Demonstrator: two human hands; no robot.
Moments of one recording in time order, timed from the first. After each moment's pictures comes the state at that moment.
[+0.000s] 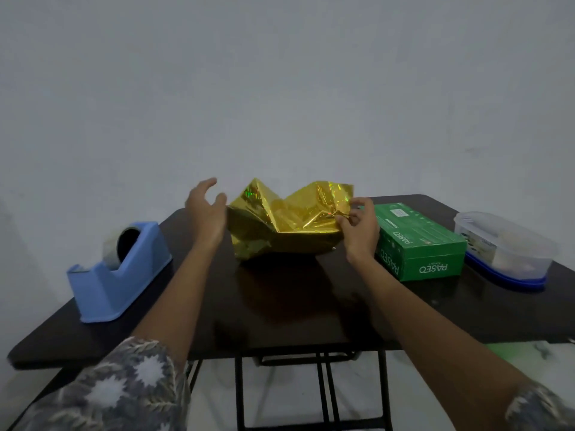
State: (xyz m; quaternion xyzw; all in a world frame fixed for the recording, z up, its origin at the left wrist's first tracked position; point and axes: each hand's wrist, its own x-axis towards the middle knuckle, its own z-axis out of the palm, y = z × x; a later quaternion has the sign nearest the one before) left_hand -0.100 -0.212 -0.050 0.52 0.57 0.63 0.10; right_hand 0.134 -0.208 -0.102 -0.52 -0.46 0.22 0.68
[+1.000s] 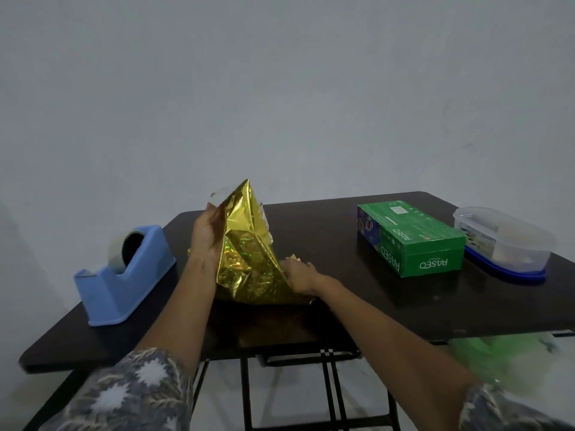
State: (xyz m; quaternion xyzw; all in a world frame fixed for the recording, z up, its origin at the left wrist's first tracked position) left_hand -0.111 -0.213 -0.071 0.34 0.22 0.66 0.63; right_hand 0.064 -0.223 -0.138 -0.54 -0.80 0.23 0.14
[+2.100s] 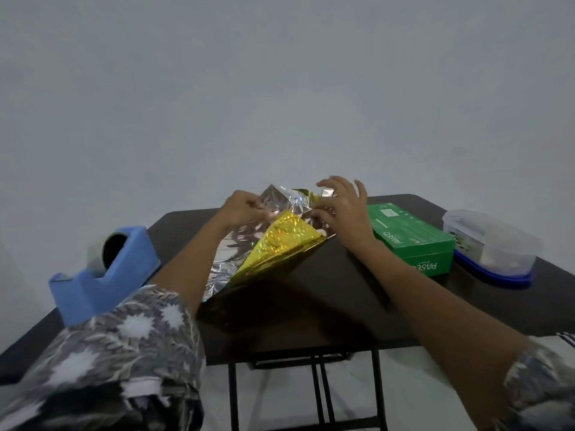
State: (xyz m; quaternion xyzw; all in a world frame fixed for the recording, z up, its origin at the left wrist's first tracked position) left_hand -0.075 -0.152 -0.048 0.73 0.52 0.37 0.26; right_hand 0.155 -0.195 -0.075 -0.47 -0.74 -0.19 0.44
